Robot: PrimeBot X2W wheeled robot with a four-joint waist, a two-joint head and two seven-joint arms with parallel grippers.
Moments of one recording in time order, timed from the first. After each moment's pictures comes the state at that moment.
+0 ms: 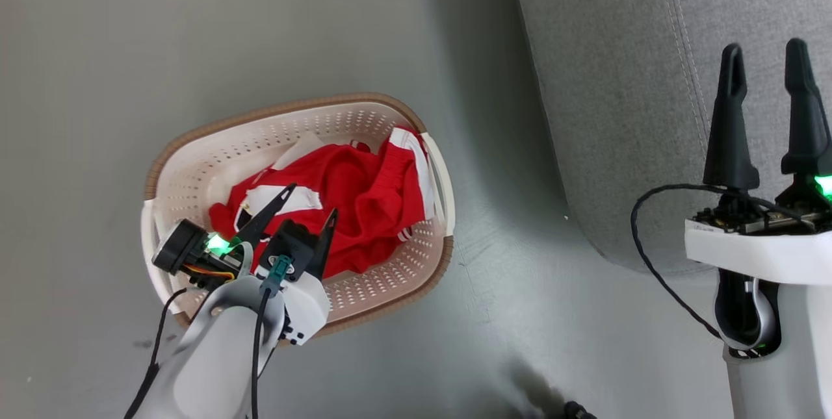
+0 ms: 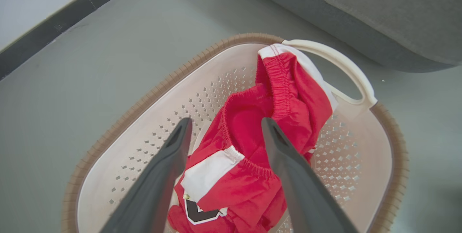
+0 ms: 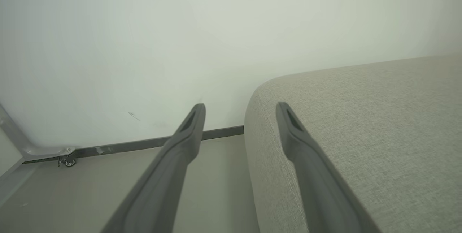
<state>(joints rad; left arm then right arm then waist) -0.55 0.13 -0.41 0.76 0.14 0.01 -0.25 -0.30 -0.04 -0.07 -0.02 0.25 0.12 -0.25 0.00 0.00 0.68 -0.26</state>
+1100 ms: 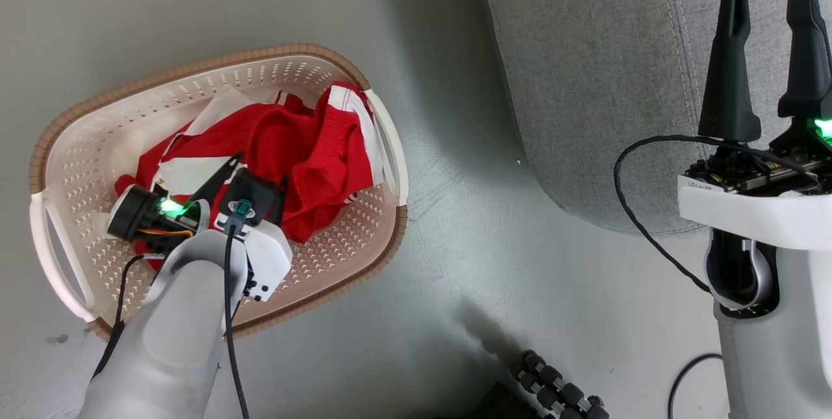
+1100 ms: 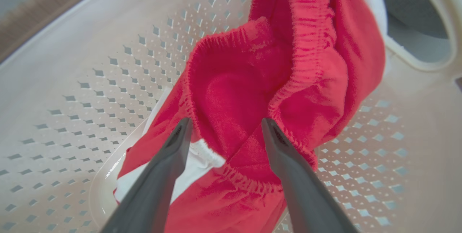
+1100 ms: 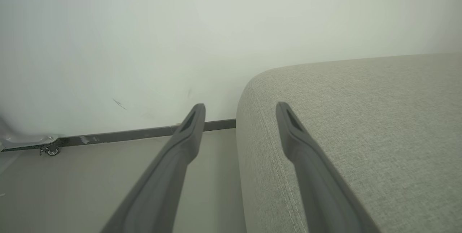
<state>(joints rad) -0.73 0.15 -0.37 0.99 0.12 0.02 -0.21 -0.44 -0.04 -0.01 -0.04 0.30 0.12 -0.25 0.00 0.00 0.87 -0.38</state>
